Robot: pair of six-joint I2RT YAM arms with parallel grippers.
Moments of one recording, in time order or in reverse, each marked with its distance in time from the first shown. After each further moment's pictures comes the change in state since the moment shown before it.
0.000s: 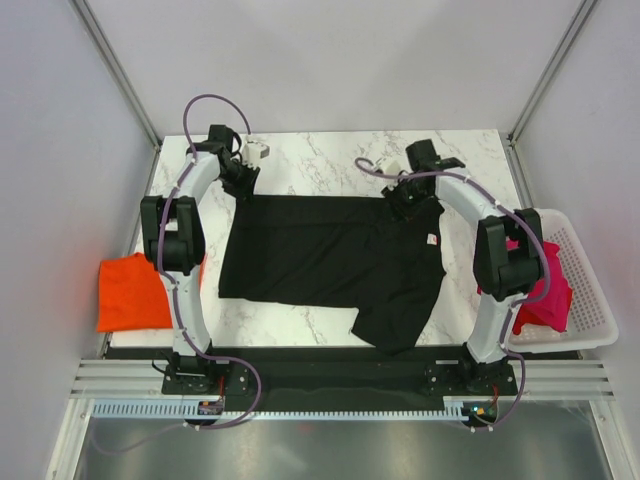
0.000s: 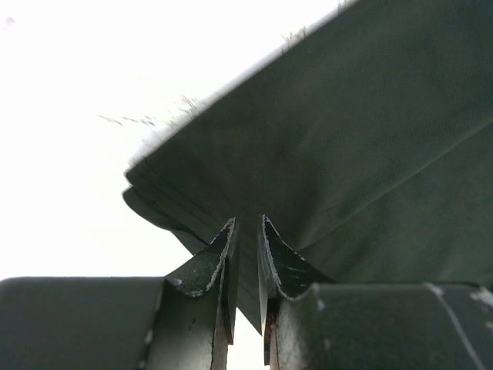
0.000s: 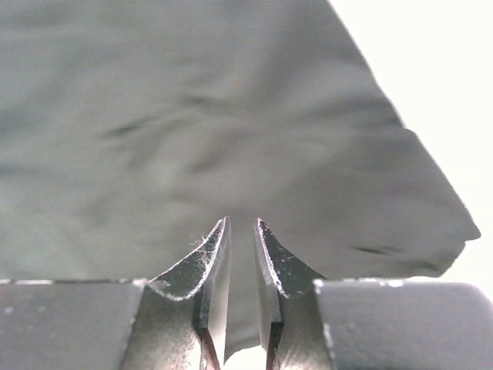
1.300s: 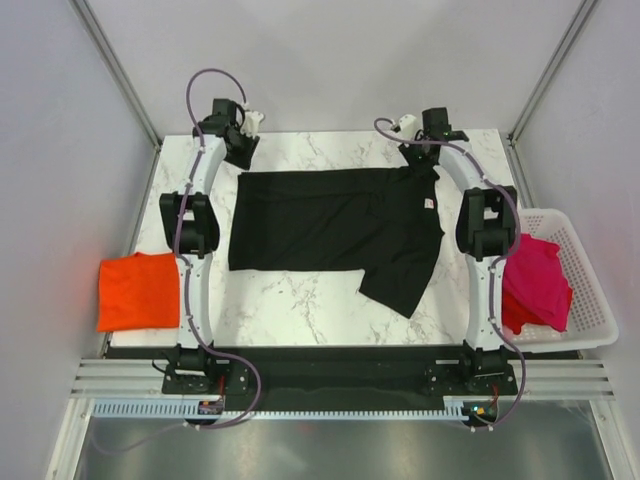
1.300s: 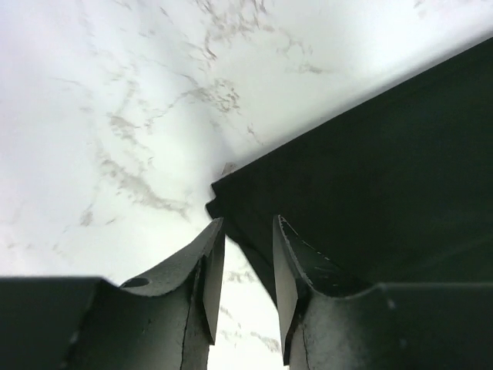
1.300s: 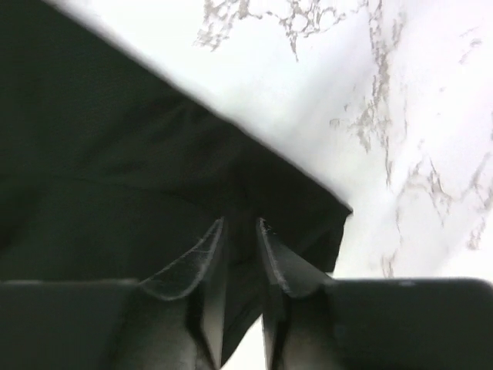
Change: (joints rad) left arm -0.002 0.377 0.622 -0.047 -0.210 -0.062; right arm -0.169 0.551 0.693 0.108 0.209 -0.002
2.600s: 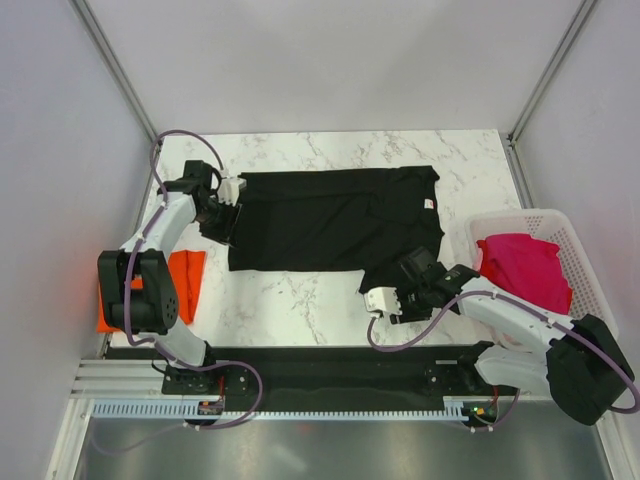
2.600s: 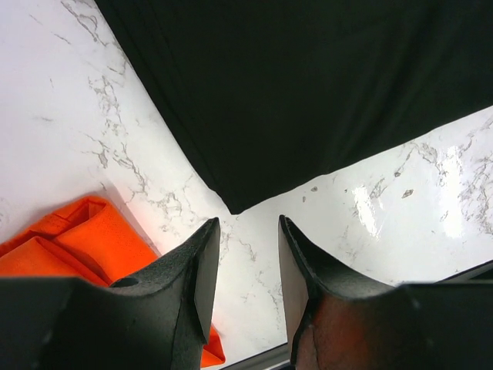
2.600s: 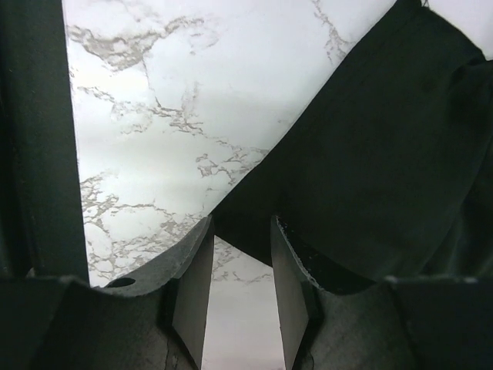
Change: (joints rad) left arm 0.044 -0.923 -1.201 0.014 0.135 -0.111; right arm 0.529 -1.314 -1.601 -0.007 -0.158 -0.529
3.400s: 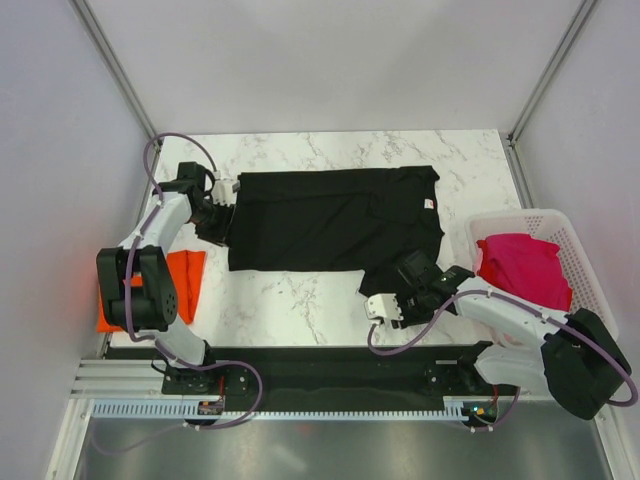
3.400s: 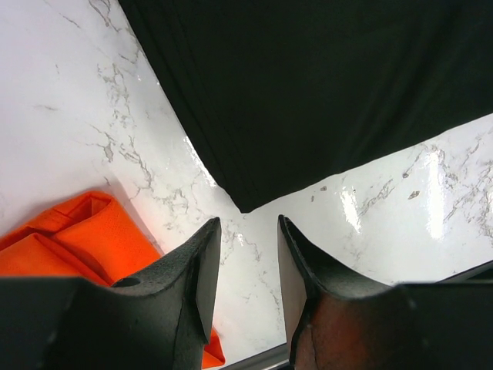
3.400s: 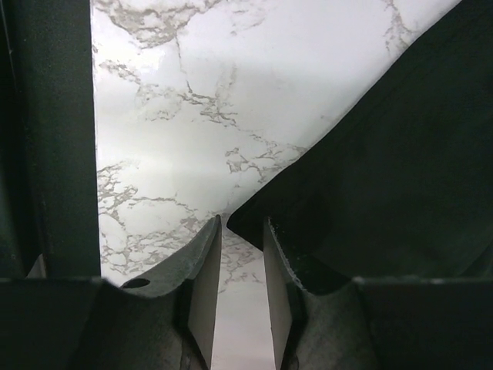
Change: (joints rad) left arm 0.048 0.015 -0.008 0.003 0.024 0.000; right arm 0.023 0.030 -0.013 -0.031 0.029 -0.039
